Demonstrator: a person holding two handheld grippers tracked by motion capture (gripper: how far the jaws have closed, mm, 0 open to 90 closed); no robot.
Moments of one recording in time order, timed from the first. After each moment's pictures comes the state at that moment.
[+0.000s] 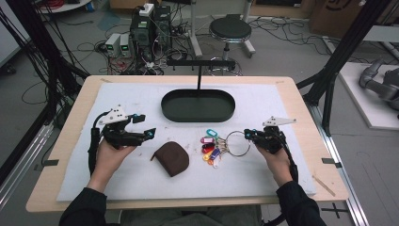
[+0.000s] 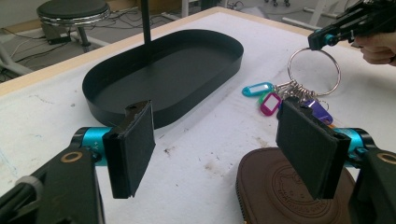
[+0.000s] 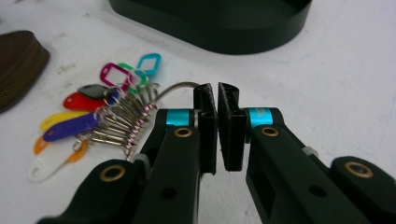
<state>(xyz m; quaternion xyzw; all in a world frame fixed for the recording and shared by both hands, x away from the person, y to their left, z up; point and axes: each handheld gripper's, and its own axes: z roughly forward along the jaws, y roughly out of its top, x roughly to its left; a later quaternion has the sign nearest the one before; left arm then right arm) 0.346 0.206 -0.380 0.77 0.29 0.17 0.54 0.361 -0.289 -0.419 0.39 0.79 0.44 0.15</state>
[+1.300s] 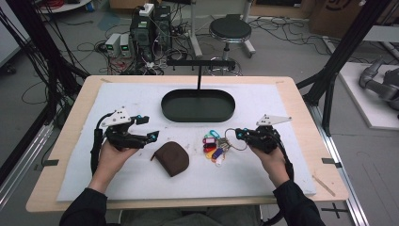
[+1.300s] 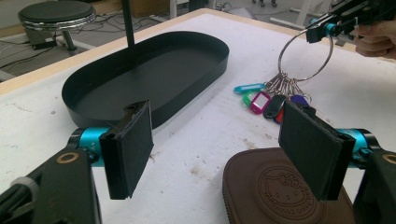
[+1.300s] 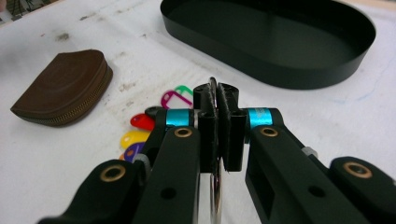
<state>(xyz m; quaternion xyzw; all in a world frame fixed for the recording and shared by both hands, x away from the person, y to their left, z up) 0.344 0.199 -0.382 0.78 0.27 0.16 0.55 0.350 -0.263 -0.396 0.34 0.80 0.47 0.13</state>
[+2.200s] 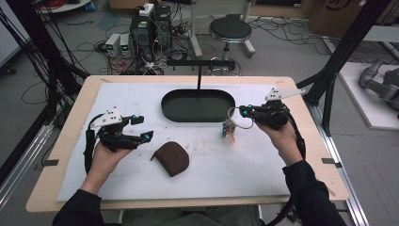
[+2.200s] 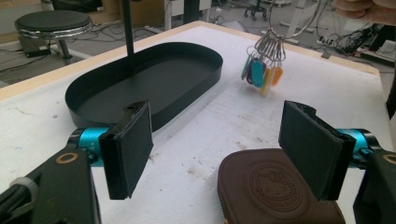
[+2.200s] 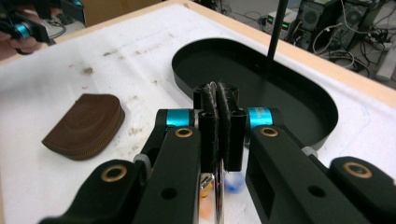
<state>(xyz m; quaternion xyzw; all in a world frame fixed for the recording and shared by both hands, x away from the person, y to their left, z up) 0.338 0.215 -0.378 0.76 0.26 0.15 0.57 0.380 -0.272 -0.320 0.28 0.81 0.49 0.14</state>
